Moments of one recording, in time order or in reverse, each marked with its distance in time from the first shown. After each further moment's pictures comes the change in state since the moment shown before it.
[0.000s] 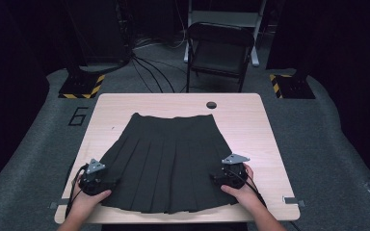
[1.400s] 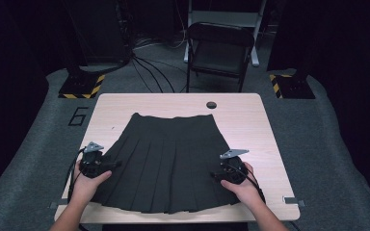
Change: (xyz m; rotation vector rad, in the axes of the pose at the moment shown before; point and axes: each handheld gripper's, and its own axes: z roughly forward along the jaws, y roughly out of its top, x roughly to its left) left arm 0.014 0.057 -0.007 -0.025 -0.060 -0.151; right arm 0.009 0.032 -0.025 0.116 0.085 0.027
